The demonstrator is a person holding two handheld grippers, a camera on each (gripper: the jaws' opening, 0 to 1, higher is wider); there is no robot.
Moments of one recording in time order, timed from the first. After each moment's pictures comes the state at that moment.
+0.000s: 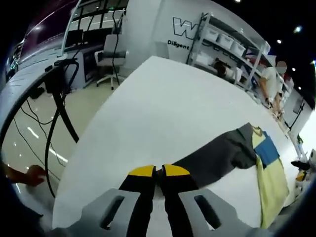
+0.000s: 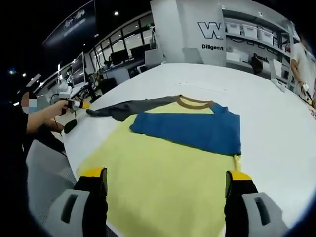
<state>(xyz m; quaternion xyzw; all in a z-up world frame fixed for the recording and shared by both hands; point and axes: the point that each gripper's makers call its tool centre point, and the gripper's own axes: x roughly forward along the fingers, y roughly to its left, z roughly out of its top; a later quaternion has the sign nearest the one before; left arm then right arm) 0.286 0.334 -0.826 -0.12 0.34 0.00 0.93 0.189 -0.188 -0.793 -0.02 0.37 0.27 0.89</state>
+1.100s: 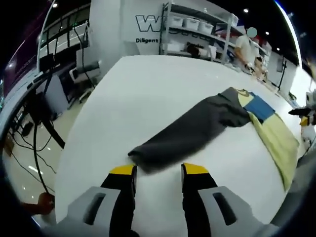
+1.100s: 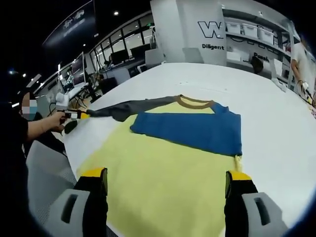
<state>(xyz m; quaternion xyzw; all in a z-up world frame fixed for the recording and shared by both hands) 0.251 0.301 -0.858 0.01 0.35 -0.10 0.93 0.193 -0.189 -0.794 -0.02 0.37 0.27 0.89</state>
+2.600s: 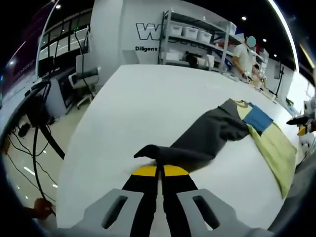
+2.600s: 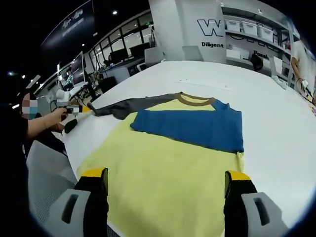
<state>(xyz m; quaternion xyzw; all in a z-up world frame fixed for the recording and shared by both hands) 0.269 0.296 -0.831 -0.01 0.32 -0.11 0.94 0.188 -0.187 -0.799 -0.02 0.38 0.27 0.89</state>
